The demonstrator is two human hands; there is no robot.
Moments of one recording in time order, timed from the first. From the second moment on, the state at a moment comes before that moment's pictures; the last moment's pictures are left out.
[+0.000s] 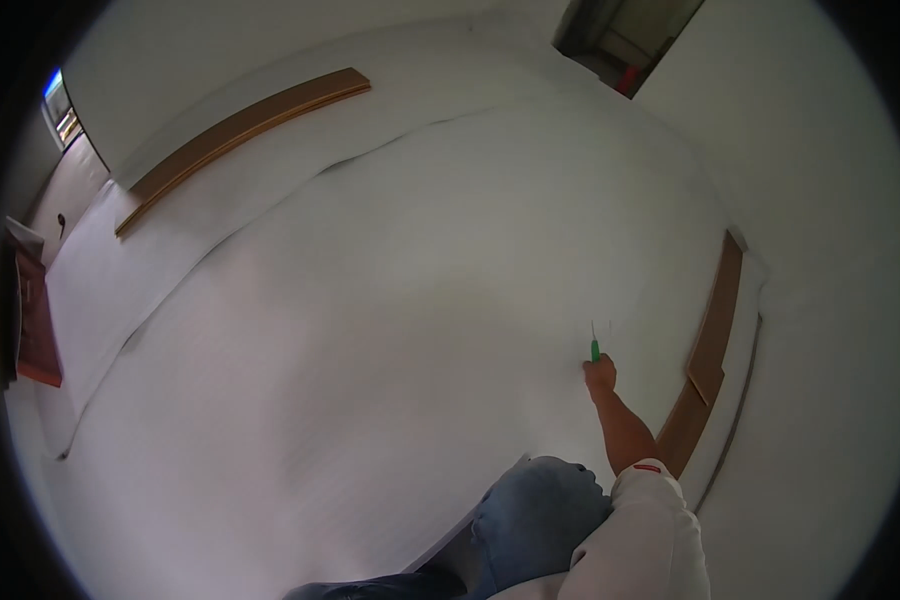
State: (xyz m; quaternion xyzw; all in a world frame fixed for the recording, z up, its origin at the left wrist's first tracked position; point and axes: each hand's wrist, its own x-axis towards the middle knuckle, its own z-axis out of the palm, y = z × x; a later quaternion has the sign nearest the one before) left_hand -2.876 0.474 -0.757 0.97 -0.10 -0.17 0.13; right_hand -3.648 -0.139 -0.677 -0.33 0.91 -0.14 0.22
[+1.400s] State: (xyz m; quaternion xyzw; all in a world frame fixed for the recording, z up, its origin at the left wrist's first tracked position) left_hand -2.910 0.484 -0.747 0.98 -0.03 -0.19 -0.01; right_hand -3.795 -0.057 -0.767 -0.30 0.87 -0.37 0.11
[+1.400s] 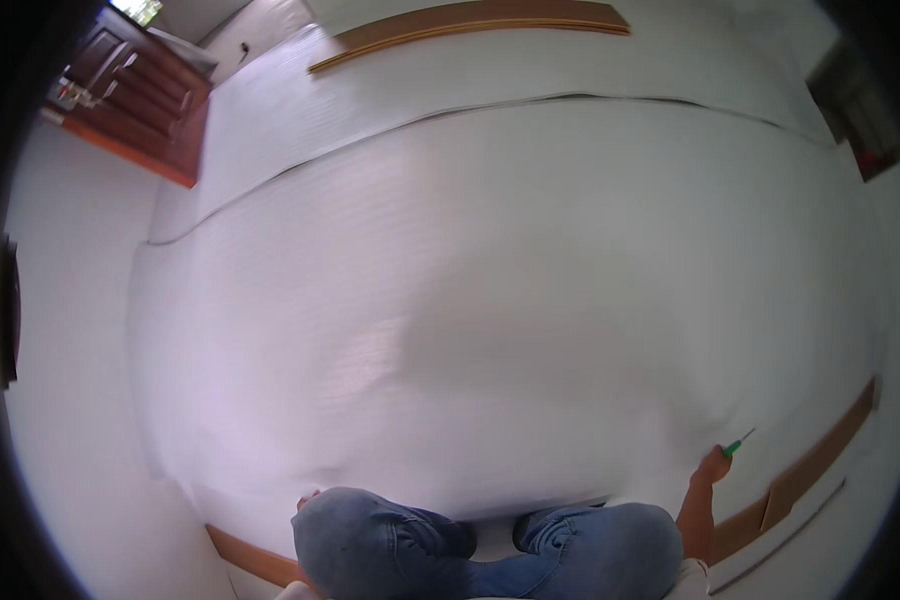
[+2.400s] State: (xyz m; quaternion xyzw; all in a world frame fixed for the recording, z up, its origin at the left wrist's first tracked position) left_hand -2.977 0.379 -0.660 0.96 0.19 0.21 0.06; right_hand -3.733 -0.184 -0.741 -0.38 0.93 -0.03 0.01
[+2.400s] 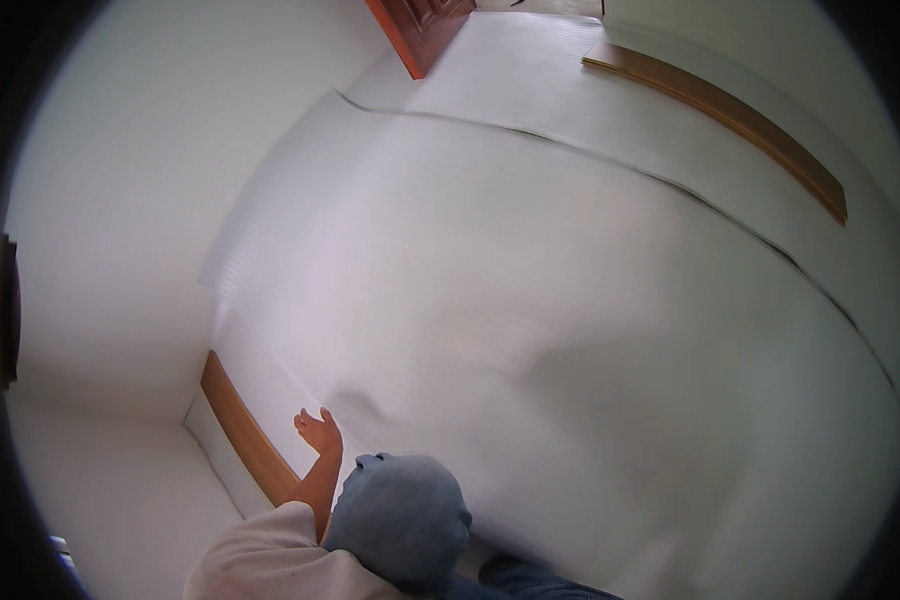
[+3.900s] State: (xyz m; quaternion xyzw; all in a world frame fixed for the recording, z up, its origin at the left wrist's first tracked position) left_hand -2.846 0.090 -0.716 0.95 -0.32 -0.04 0.07; right_hand -2.952 -0.347 -0.719 -0.84 0.49 -0.22 0.06
